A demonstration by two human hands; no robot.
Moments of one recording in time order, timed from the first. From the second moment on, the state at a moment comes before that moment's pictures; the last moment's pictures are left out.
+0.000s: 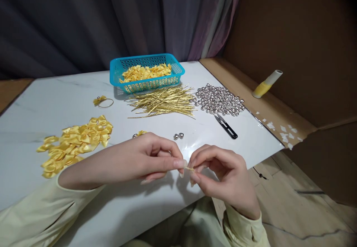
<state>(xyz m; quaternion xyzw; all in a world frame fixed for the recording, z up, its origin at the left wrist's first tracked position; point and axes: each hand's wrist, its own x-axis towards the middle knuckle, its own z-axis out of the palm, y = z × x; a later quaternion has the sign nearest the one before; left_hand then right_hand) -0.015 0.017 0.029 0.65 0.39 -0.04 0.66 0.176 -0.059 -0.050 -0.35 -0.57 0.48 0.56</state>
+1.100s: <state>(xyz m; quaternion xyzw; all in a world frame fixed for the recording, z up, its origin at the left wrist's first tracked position) -0.015 0.016 0.030 0.63 0.40 -0.04 0.66 0.177 -0.060 -0.048 -0.35 -0.57 0.48 0.57</state>
